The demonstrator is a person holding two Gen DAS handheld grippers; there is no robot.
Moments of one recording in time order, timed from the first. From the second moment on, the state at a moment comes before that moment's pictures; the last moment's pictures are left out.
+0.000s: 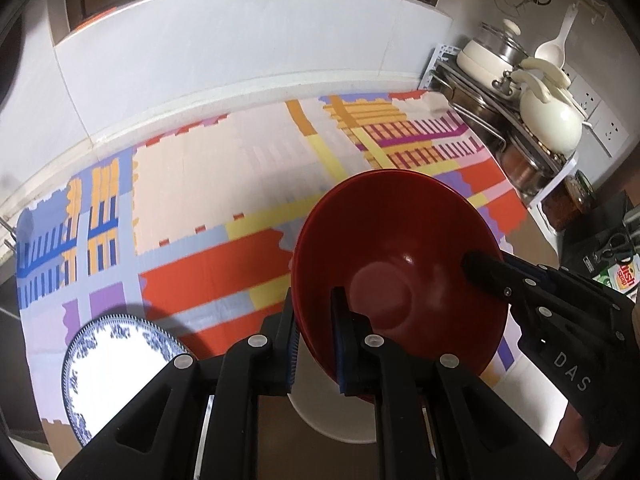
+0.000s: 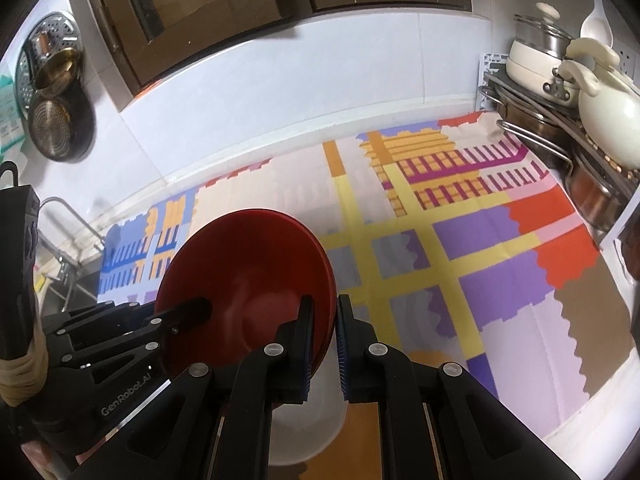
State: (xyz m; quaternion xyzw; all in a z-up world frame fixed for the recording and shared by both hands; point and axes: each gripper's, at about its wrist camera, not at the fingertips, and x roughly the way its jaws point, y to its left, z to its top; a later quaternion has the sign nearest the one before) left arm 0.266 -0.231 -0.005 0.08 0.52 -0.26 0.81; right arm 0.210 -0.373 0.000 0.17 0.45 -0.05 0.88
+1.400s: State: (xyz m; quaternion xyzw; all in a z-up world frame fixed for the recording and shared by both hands) left arm 0.234 -0.227 -0.057 0.13 0.57 -0.25 0.77; right arm 0.184 -0.360 -0.058 0.18 0.52 -0.03 0.83
